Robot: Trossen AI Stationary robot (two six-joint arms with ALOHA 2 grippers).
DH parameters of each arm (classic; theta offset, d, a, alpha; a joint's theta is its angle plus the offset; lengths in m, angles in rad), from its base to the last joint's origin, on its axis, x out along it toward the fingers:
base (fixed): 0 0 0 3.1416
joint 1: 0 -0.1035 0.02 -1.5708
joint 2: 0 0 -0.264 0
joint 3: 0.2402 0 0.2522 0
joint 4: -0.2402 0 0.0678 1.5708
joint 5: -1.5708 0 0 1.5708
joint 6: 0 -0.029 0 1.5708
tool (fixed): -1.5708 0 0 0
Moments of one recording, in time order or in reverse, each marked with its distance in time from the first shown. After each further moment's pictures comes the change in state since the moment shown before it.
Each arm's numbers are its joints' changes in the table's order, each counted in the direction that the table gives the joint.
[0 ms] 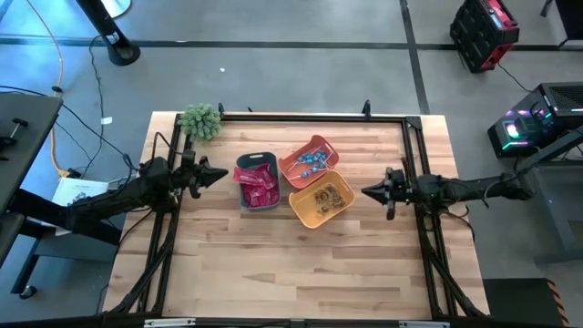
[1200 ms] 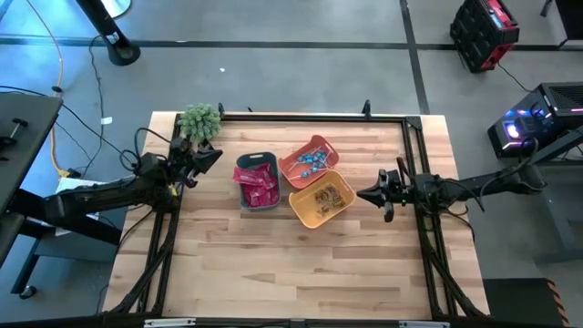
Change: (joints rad) left arm -0.102 -0.488 -0.001 0.898 0.052 0.000; right arm 0.000 -0.242 0.002 0.327 -0.090 -0.031
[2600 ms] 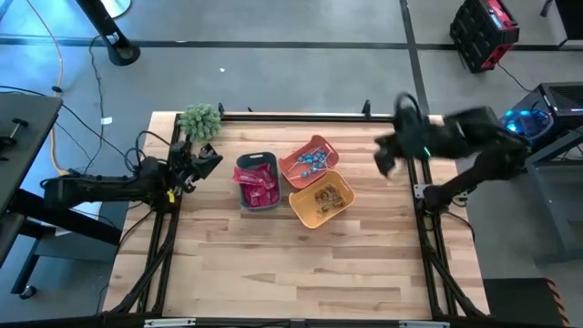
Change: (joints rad) left arm 0.187 -0.104 0.000 0.162 -0.133 0.005; right arm -0.066 -0.942 1.992 -1.936 0.434 -0.373
